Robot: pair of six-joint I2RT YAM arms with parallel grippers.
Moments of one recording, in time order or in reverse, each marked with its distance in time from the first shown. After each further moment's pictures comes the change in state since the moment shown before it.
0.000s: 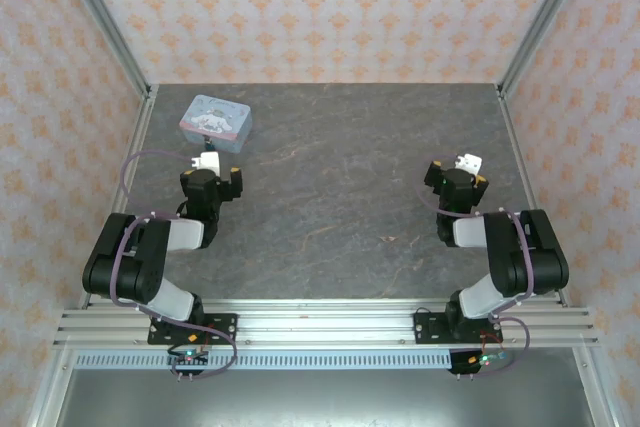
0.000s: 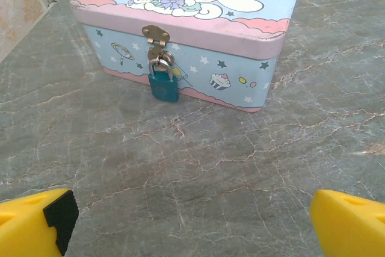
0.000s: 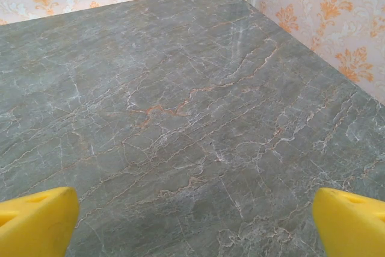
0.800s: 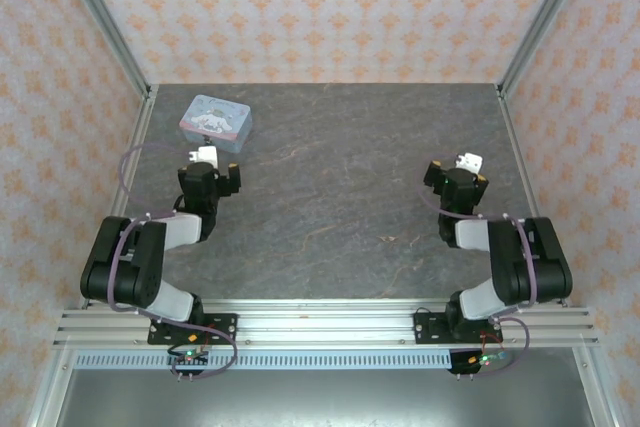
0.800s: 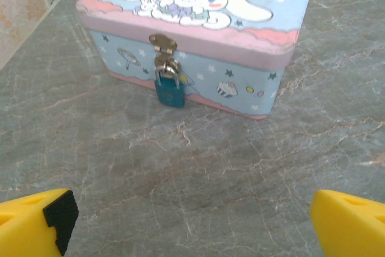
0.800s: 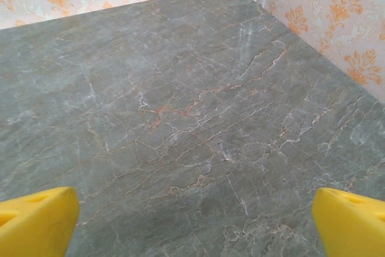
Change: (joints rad) left arm 0.018 -0.060 0.100 -0.187 0.007 -0.009; right arm -0.007 -0.127 0.008 -0.132 -0.045 0.003
